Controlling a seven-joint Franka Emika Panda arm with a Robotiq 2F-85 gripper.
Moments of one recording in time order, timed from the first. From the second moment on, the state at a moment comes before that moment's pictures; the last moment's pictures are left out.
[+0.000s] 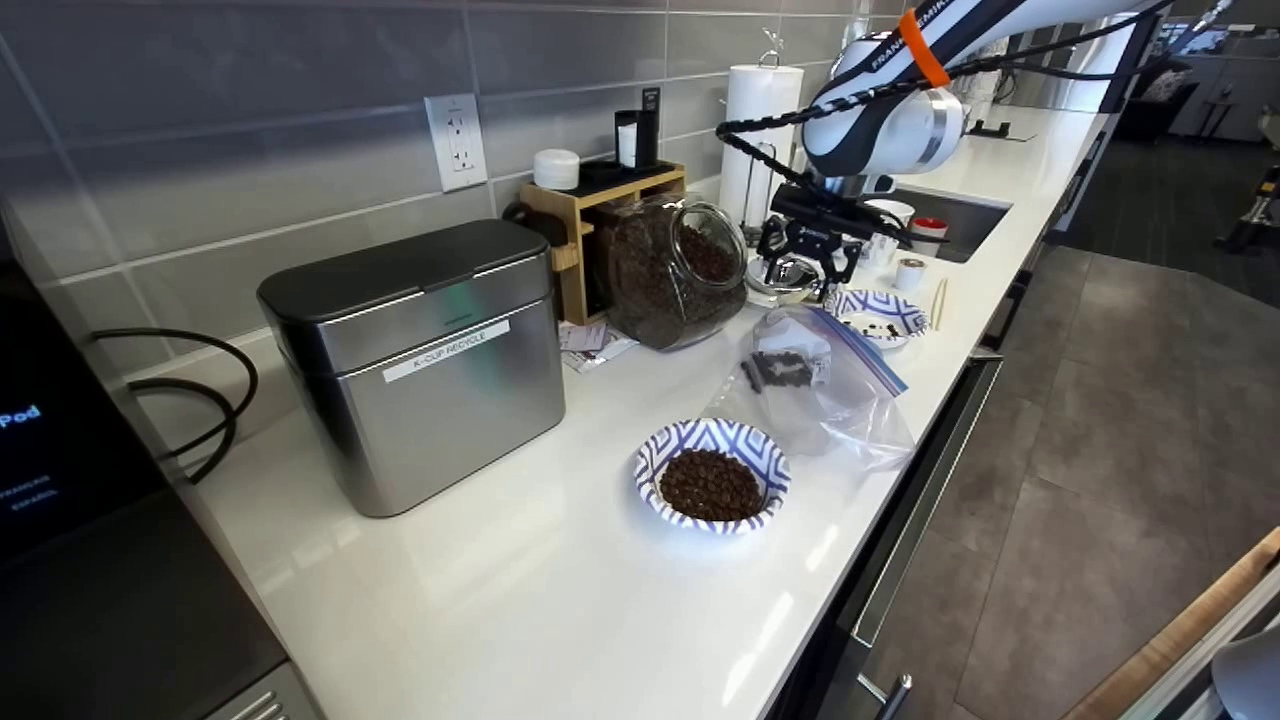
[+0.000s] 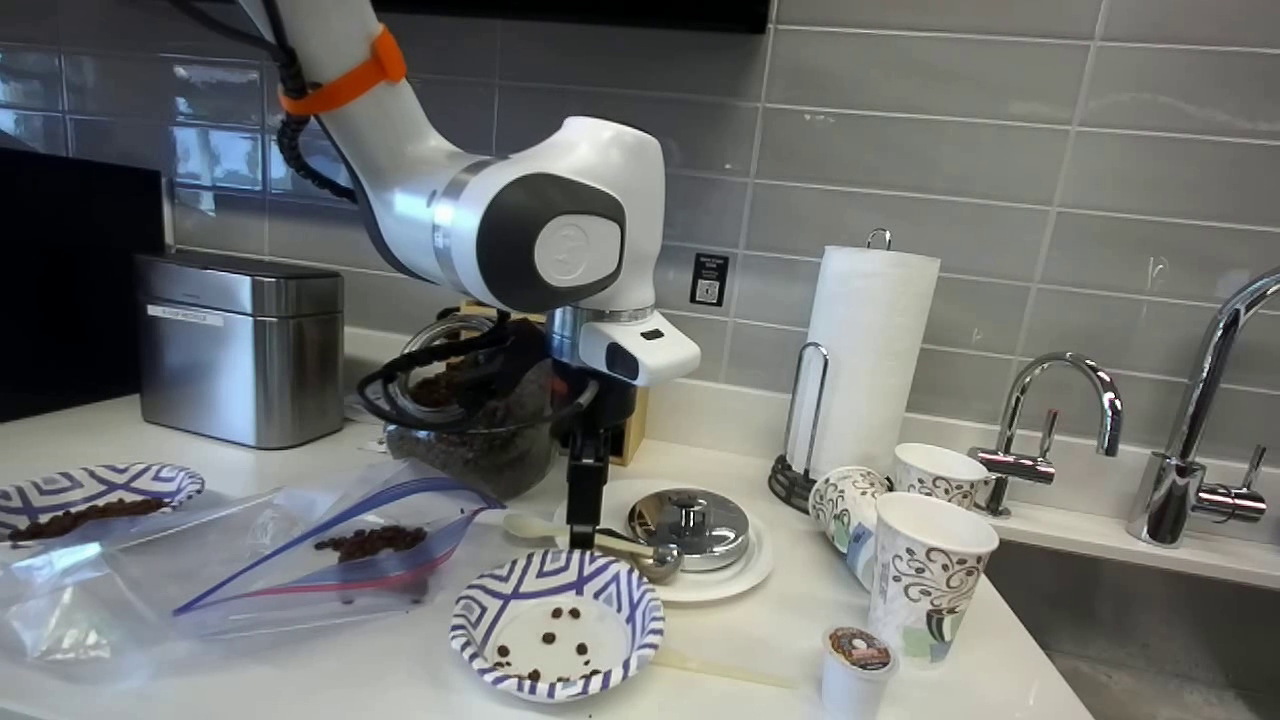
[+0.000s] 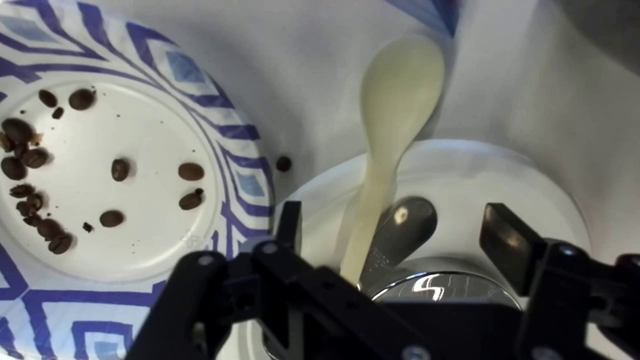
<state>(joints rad) 0.04 0.40 -0.04 -1.99 0.13 2.54 0.81</state>
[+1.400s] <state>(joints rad) 0.04 0.41 -0.05 -1.99 0.13 2.54 0.81</state>
